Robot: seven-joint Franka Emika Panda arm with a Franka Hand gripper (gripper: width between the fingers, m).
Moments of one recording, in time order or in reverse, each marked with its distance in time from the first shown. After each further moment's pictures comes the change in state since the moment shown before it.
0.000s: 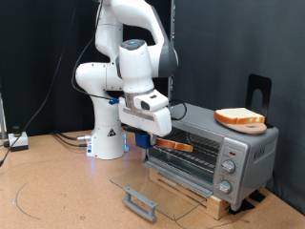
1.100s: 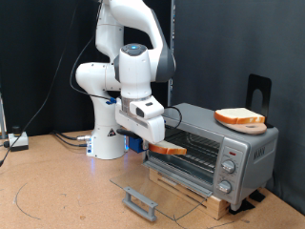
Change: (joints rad) arm -0.053 0.052 0.041 -0.005 -0.136 0.001 0.118
